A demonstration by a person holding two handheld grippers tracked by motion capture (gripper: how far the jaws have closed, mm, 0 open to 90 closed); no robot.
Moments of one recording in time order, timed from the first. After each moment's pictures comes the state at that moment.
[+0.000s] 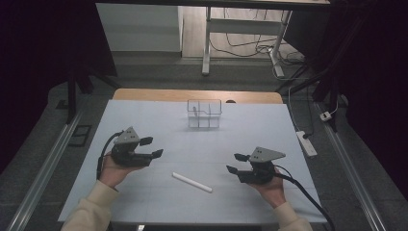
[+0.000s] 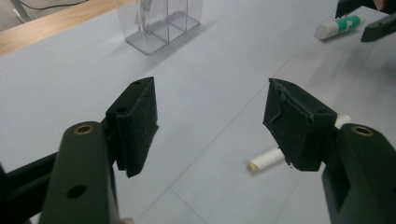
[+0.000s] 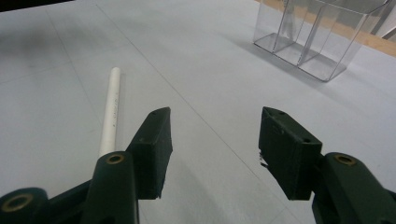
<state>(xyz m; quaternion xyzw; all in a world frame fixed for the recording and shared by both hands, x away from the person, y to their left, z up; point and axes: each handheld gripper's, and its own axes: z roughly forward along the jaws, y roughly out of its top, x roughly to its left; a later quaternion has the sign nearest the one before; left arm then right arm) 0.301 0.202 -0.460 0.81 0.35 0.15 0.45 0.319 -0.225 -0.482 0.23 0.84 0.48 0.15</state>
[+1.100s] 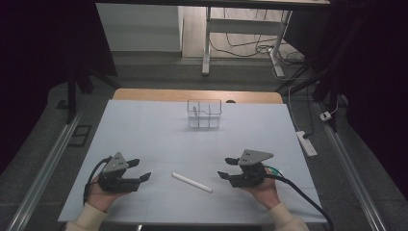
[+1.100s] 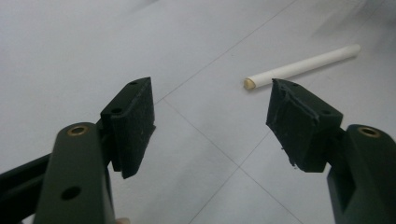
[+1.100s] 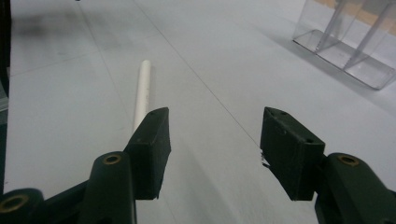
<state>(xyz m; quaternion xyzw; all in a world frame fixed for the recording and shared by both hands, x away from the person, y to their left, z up) 0.249 0.222 -0.499 0.82 0.37 0.16 0.42 0.313 -0.199 -0.483 0.19 0.86 0.46 0.12</state>
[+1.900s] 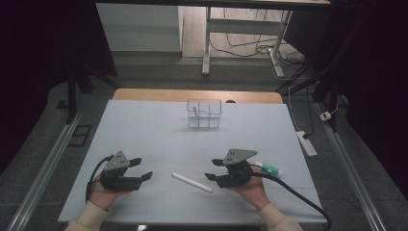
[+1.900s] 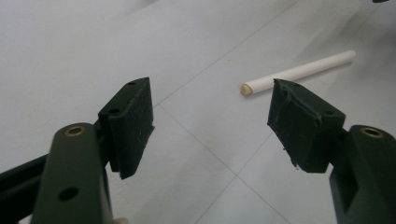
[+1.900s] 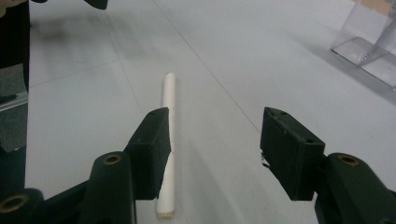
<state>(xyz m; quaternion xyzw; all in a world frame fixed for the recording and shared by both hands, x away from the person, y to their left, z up) 0.257 0.219 -0.501 0.81 0.37 0.15 0.42 0.312 -0.160 -0.481 0.18 0.87 0.45 0.09</state>
